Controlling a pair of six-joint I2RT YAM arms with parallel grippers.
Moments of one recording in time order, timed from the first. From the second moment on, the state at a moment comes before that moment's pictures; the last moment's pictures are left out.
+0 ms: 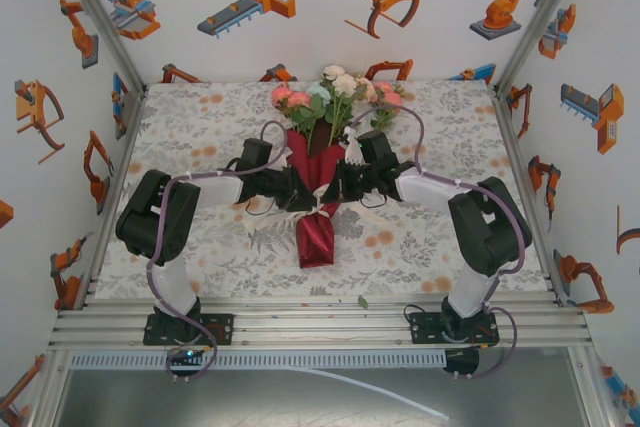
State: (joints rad) left arm -0.50 1.83 0.94 0.07 0.78 -0.90; right arm 0.54 1.75 1.02 -0.06 -0.60 0.53
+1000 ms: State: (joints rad) left arm -0.65 1.73 1.22 -0.42 0.43 -0.44; right arm 0.54 1.72 1.02 -0.13 -0.55 0.48
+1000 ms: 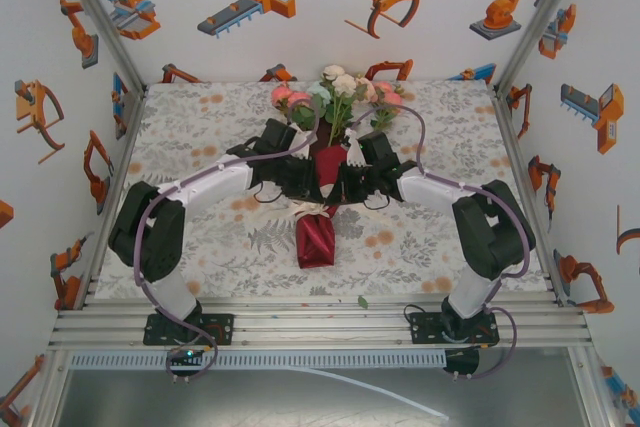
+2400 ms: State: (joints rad) left arm -0.60 1.80 1.17 -0.36 0.46 -0.46; right arm 0.57 1.70 1.04 -0.25 -0.45 0.44
